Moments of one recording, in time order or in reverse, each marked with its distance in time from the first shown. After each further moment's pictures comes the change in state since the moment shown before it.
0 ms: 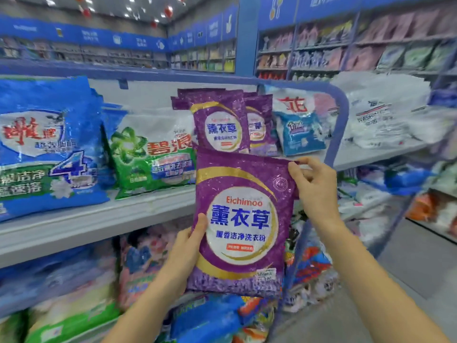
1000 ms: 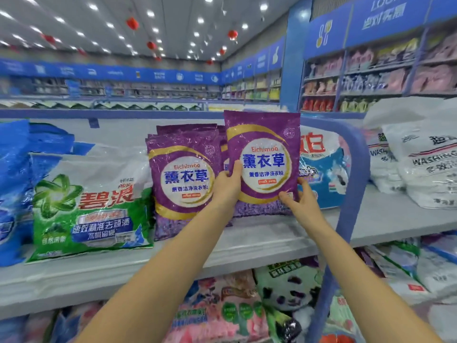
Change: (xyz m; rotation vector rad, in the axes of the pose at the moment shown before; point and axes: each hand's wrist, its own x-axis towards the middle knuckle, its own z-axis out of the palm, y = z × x) left_hand 0.259 0.113 0.196 0.062 0.316 0.215; right_hand 0.233 0.193 -0.010 0.178 -0.360 0.195
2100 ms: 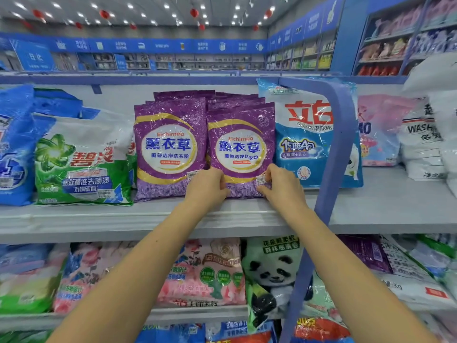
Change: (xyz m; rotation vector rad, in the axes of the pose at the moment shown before) left_hand -0.022 -0.052 0.011 1.197 0.115 0.257; right_hand 0.011 0.017 -0.013 -0.777 -0.172 -0.291
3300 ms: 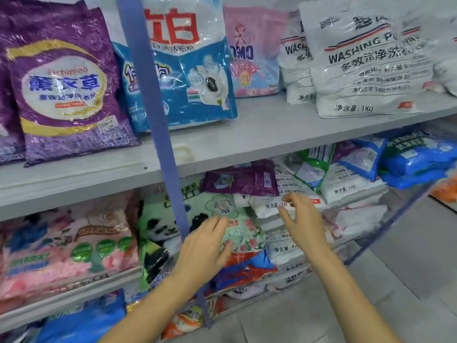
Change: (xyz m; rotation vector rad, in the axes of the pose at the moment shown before) left_hand -0.150 0.134 0.209 -0.034 -0.199 0.566; right_hand -0.200 0.274 -0.025 -0.004 0.067 0.369
